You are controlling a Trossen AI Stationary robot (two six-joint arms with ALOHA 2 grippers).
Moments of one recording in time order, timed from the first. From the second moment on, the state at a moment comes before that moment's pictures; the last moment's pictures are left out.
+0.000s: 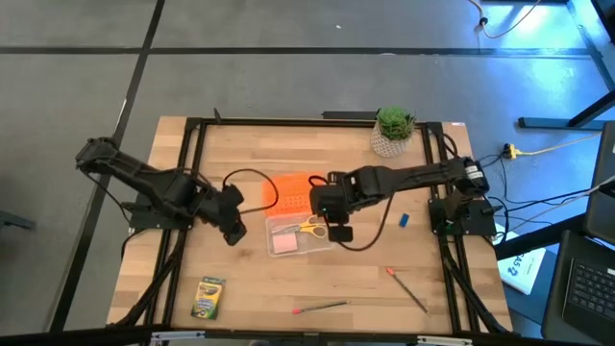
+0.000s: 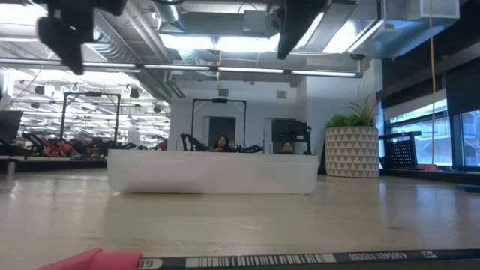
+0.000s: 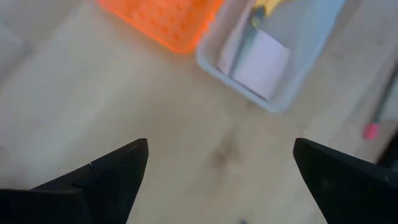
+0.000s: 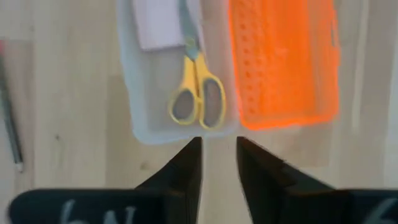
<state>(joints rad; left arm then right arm) -0.38 1.13 1.01 -1.07 -0.19 -1.12 0.17 1.86 1.81 -1.19 0.12 0.10</state>
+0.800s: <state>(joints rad) -0.89 1.35 1.01 -0.98 -0.16 -1.85 0.31 1.86 1.81 -1.04 0.02 -0.02</state>
